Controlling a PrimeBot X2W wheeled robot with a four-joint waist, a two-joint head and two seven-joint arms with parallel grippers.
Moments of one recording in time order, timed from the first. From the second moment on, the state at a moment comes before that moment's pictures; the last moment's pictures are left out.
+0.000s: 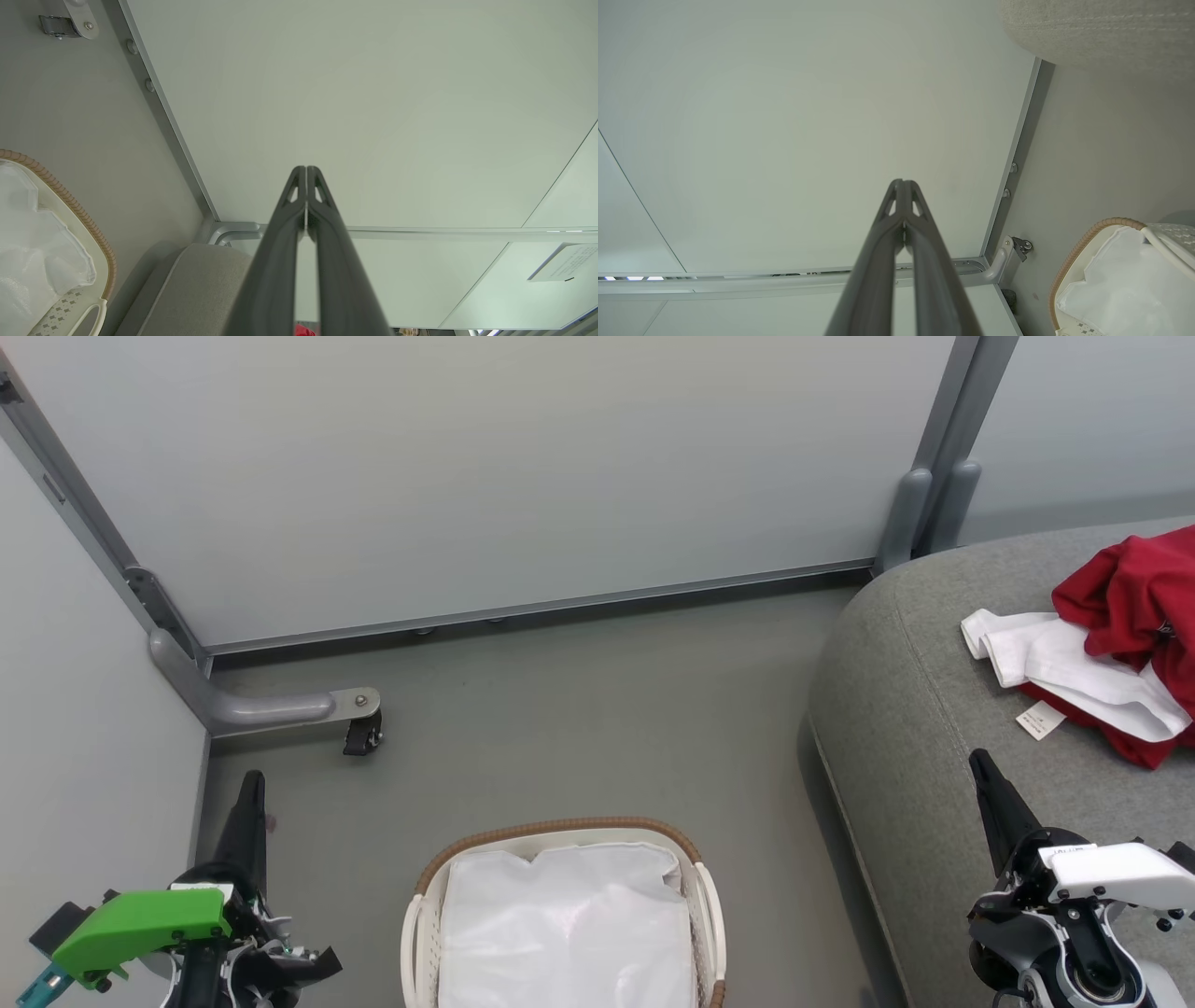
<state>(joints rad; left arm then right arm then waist) -0.10 0.05 0.11 0.24 -1.61 -0.13 0.11 -0.11 -0.05 -0.11 0.25 1.61 0.13 0.11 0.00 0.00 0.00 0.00</state>
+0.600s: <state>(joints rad) -0.10 0.05 0.11 0.24 -1.61 -0.13 0.11 -0.11 -0.05 -0.11 0.25 1.61 0.13 0.11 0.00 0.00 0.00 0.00</state>
